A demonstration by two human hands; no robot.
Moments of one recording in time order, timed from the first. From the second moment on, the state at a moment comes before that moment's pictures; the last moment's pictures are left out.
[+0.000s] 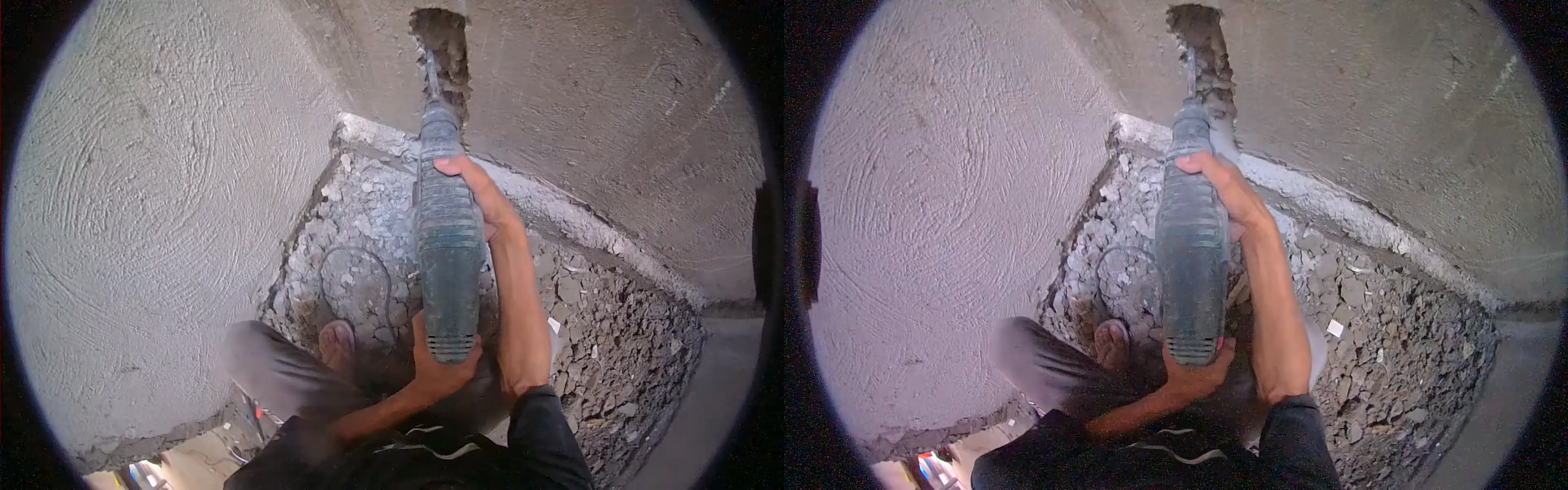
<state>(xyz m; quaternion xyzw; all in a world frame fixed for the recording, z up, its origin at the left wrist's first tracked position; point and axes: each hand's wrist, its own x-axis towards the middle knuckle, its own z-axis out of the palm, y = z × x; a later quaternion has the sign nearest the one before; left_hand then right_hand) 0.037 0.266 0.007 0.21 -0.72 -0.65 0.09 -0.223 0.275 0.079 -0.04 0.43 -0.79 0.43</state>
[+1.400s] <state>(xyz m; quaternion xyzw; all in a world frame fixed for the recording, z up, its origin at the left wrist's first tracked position) 0.047 0.078 0.087 0.25 -0.83 -0.50 -0.04 -0.213 0.161 0.107 0.06 0.41 -0.87 0.28</state>
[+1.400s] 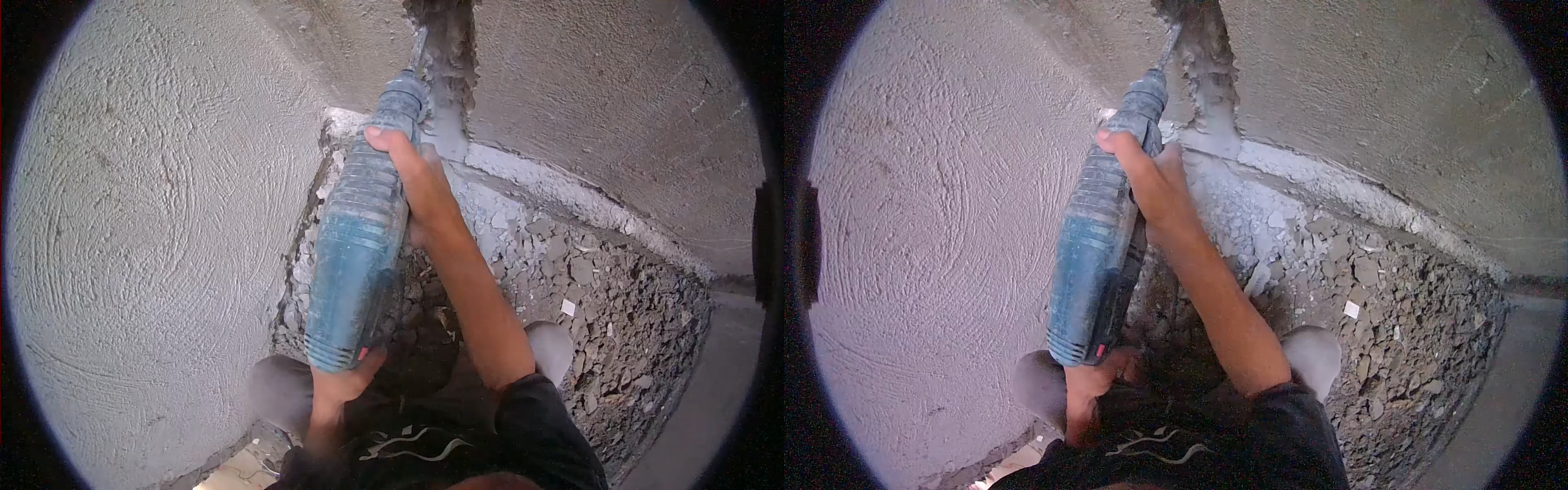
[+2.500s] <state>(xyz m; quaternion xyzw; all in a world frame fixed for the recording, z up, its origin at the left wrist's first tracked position) 0.111 0.112 0.010 0.31 -0.48 -0.82 -0.07 -0.143 0.207 0.067 0.05 0.53 -0.81 0.24</state>
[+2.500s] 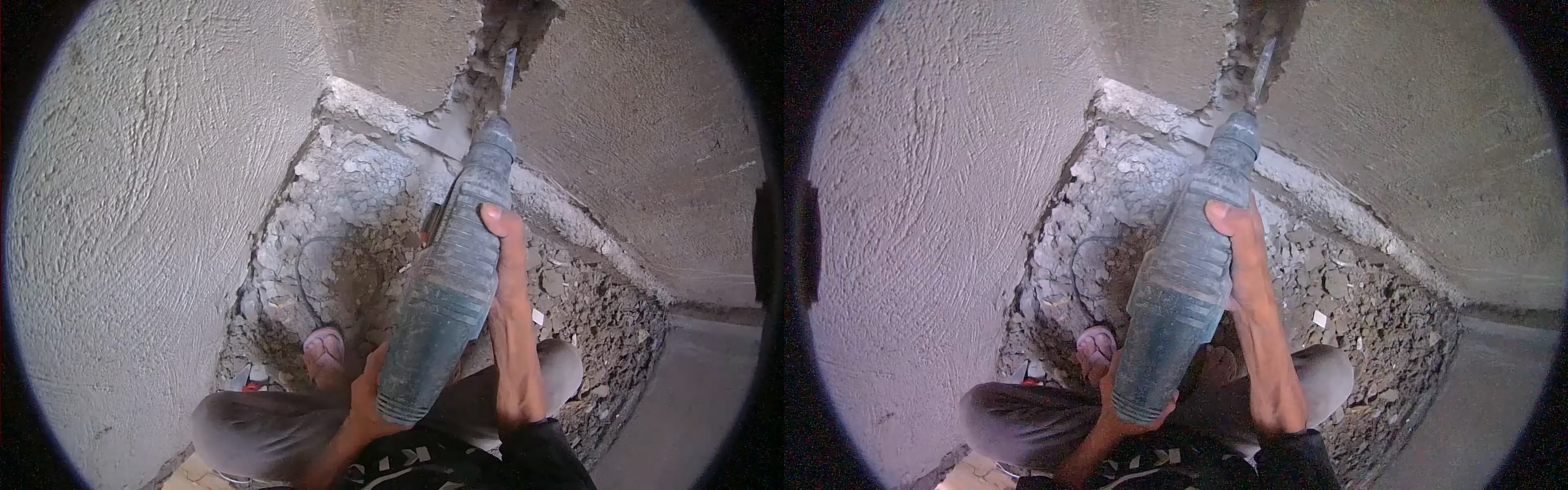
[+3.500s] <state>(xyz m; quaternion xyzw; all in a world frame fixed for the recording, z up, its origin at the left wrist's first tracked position) 0.095 0.118 0.024 0.09 -0.85 -0.51 0.08 -0.150 0.212 0.047 0.02 0.45 -0.84 0.30</state>
